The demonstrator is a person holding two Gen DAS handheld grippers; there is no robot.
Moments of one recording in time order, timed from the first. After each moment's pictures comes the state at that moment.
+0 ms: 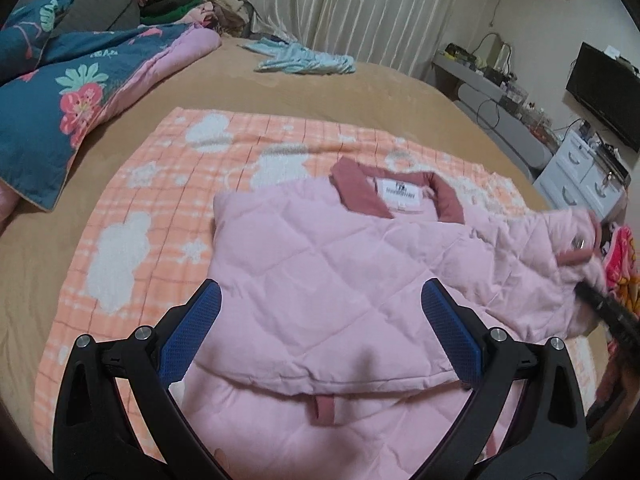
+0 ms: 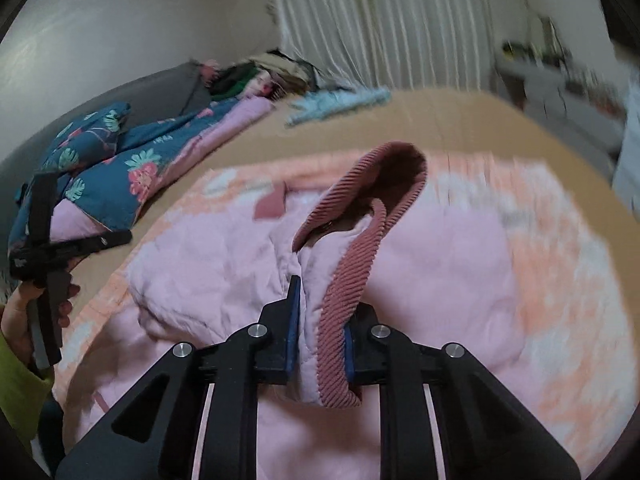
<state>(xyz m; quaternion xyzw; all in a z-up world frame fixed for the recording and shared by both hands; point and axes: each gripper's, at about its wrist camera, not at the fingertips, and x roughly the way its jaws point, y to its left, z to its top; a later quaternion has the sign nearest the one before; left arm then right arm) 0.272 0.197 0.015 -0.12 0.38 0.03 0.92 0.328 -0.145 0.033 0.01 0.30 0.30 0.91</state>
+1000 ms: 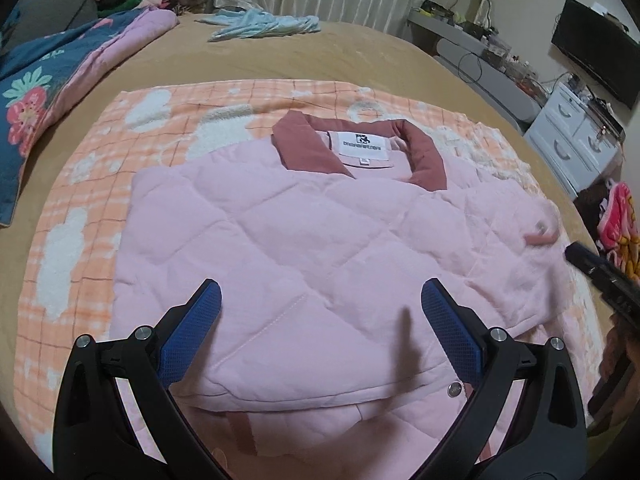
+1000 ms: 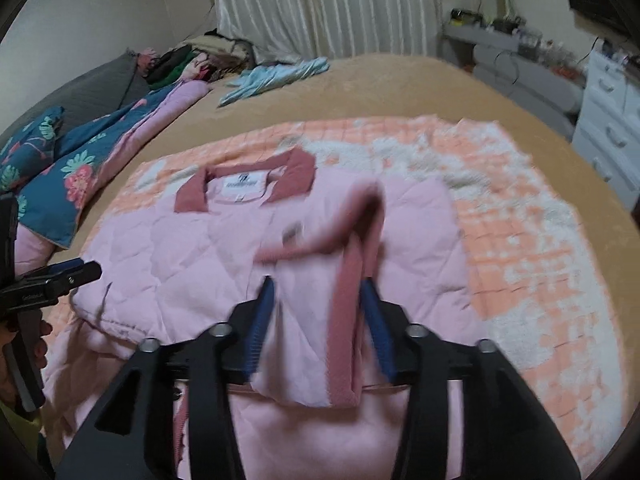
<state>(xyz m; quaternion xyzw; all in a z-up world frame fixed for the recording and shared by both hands) 0.316 0.140 -0.028 -0.08 0.44 -0.01 0.89 0.368 -0.172 -0.014 0.02 0.37 0.18 0.91</state>
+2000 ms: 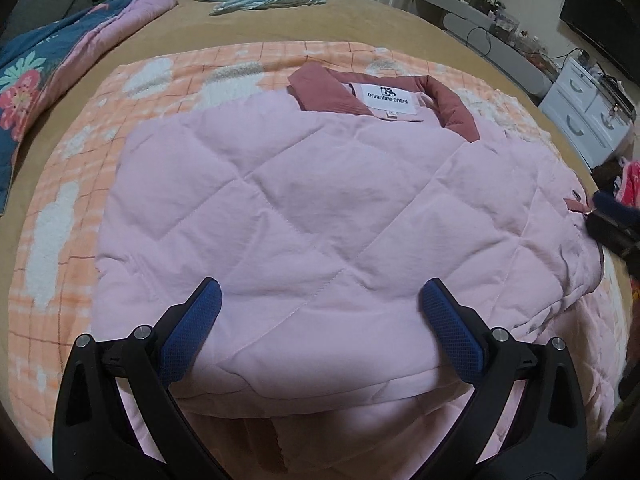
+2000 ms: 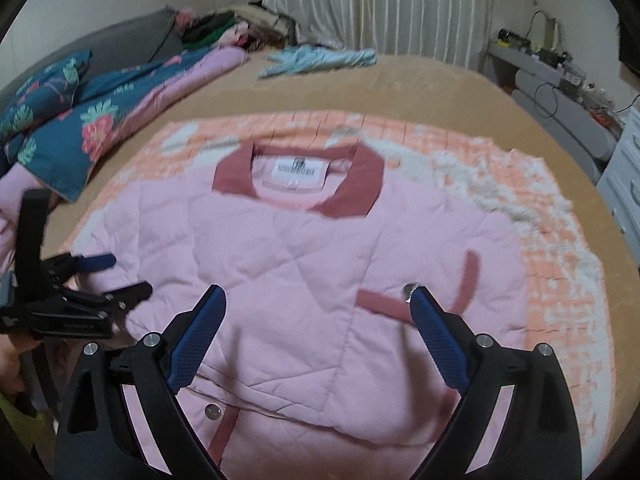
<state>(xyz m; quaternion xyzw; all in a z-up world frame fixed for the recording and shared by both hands) 0.320 0.154 -0.079 -0.07 0.48 0.00 0.88 0.385 -0.080 -0.035 -0.06 0.42 0.23 0.88</state>
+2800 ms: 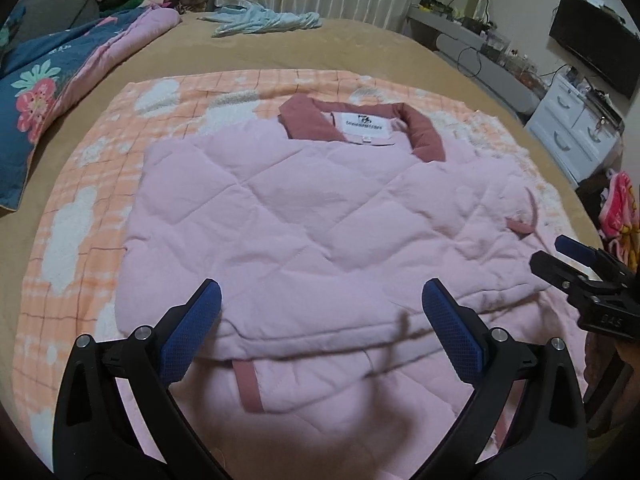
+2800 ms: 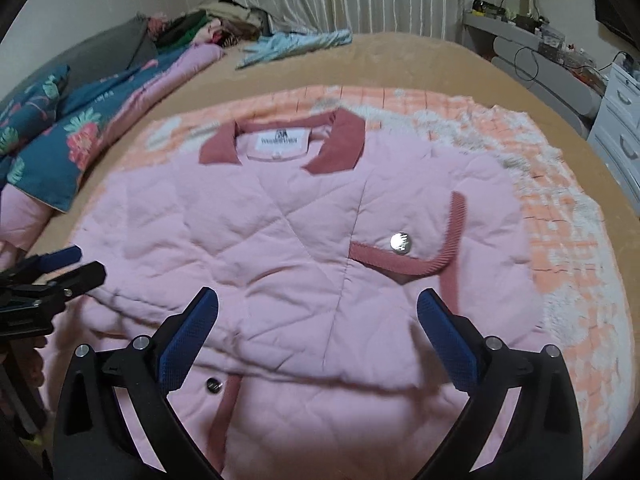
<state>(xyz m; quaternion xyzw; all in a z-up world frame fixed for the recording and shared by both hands) 0.282 0.139 -0.034 -0.08 0.44 -0.01 0.89 0.352 -0.104 -0.029 -0.01 0.42 0.20 0.89</state>
